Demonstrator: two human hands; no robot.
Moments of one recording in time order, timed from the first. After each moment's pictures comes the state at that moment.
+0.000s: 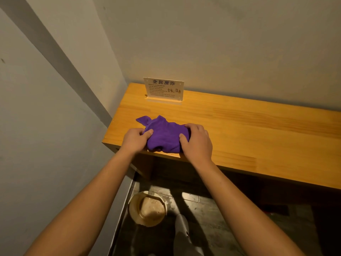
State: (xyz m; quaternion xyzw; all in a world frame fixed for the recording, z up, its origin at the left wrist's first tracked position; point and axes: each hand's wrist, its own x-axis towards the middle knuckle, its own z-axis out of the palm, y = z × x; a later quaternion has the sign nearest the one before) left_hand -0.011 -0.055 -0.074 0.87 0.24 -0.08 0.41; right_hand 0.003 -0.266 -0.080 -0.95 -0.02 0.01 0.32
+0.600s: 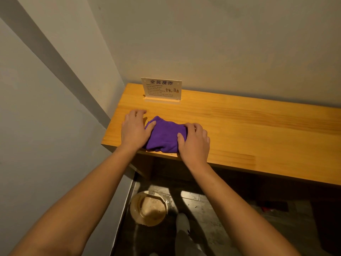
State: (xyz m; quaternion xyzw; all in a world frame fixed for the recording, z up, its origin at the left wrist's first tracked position) left_hand 0.016 -0.050 -0.074 0.97 0.10 0.07 0.19; right_hand -0.006 -0.256 -0.083 -0.96 0.00 -0.02 0.27
